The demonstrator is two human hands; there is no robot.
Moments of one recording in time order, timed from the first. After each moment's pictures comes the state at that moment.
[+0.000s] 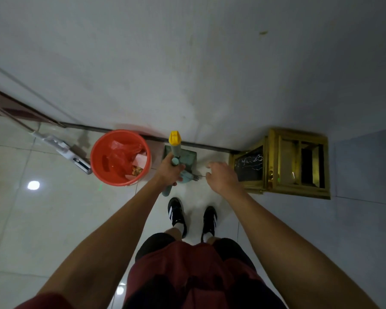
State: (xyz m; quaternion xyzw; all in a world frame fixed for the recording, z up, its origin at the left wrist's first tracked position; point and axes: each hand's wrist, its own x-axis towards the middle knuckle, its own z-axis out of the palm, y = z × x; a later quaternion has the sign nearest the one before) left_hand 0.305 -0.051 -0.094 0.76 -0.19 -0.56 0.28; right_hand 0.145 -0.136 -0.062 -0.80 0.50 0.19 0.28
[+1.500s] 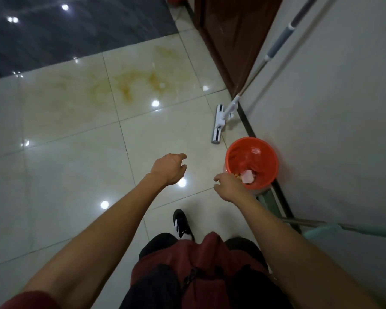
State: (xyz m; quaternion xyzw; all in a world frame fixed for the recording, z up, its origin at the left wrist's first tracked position) left_hand 0.420 0.420 -0.051 0.95 -0.04 -0.29 0.14; right_hand 0.391 0.193 -0.079 -0.90 0.01 0.38 0.20
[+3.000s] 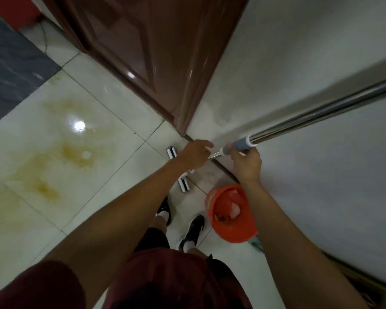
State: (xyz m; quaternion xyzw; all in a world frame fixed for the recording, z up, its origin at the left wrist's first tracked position) left_hand 1.032 0.183 -0.102 0.79 -0.21 -0.47 0.32; right_hand 0.917 0.062 -0.062 -0.71 0.54 -0.01 0.45
